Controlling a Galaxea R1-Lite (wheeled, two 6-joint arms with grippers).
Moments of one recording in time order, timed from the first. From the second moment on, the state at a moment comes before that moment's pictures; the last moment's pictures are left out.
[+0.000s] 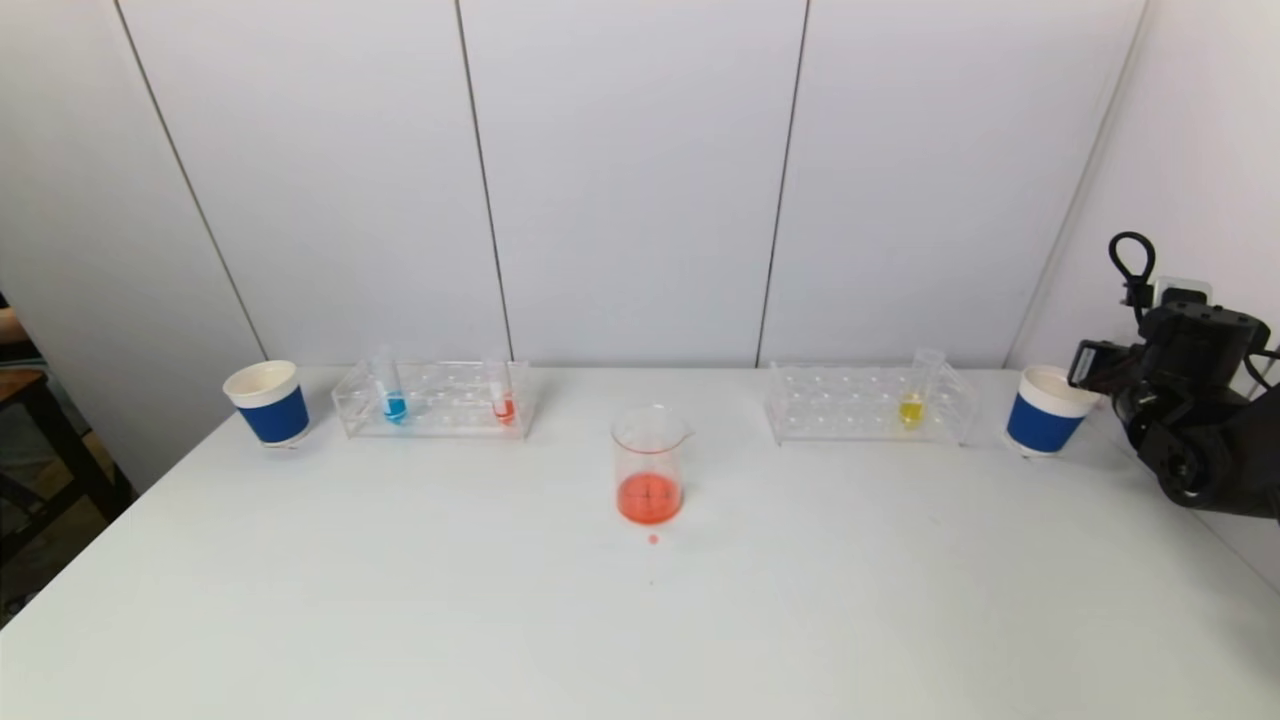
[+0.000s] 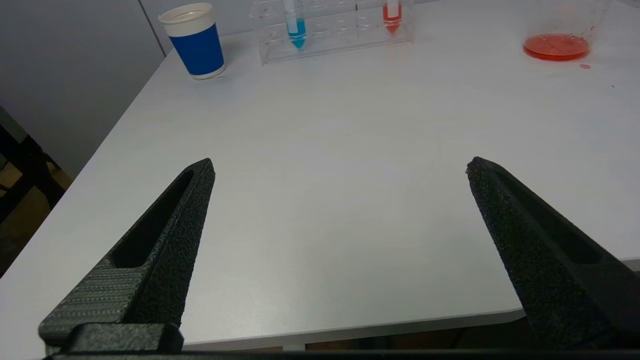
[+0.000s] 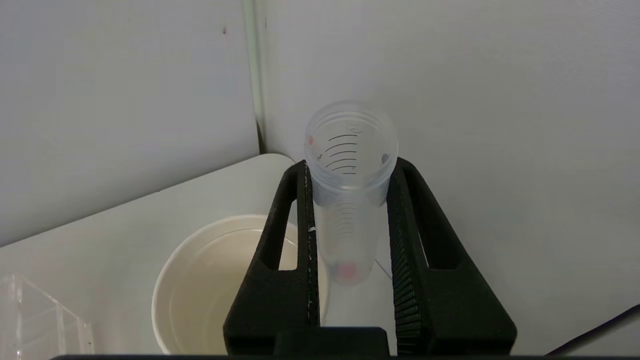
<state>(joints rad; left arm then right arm) -0.01 0.00 -0.03 0.07 -0.05 0.11 -0.23 2.22 -1.00 -1.08 -0.34 -0.01</state>
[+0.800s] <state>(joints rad) -0.01 0.00 -0.03 0.07 -0.06 0.11 -0.23 2.17 -1.01 -1.05 -0.32 0.00</state>
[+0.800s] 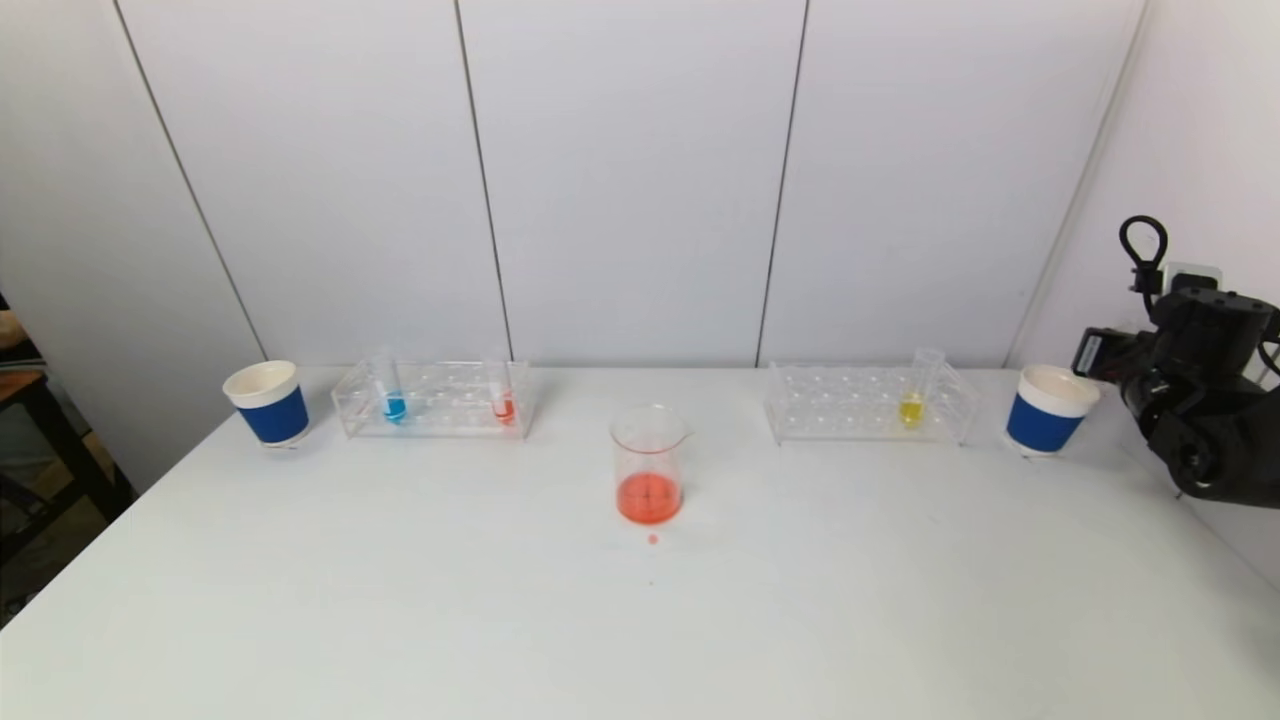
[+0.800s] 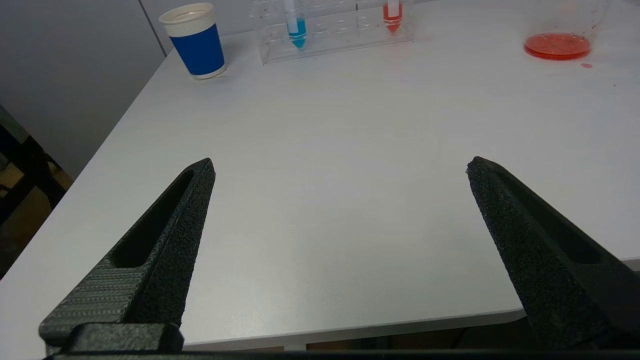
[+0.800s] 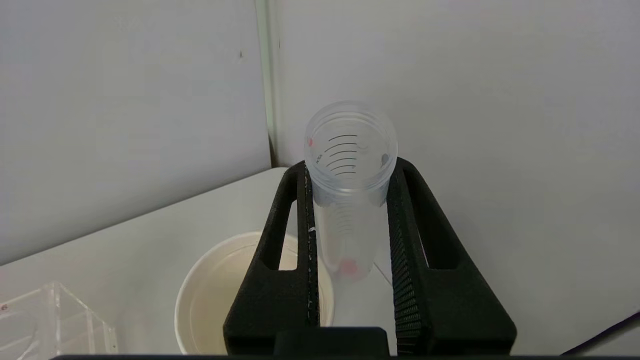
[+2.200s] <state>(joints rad) -0.01 0.00 -0.03 0.07 -0.06 0.11 -0.22 1.99 -1.04 -0.76 -0.20 0.11</state>
